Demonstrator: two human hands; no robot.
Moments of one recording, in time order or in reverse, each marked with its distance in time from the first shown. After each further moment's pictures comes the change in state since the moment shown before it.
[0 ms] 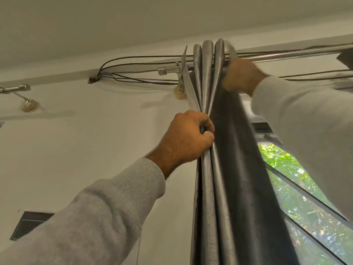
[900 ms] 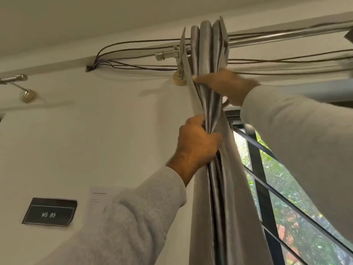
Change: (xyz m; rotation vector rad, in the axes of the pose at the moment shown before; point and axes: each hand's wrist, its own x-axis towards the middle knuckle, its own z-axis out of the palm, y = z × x) left_hand -0.026 0.010 0.050 -0.270 0.071 -0.401; right_hand -0.016 -0.025 0.054 1.070 -0.245 0.276
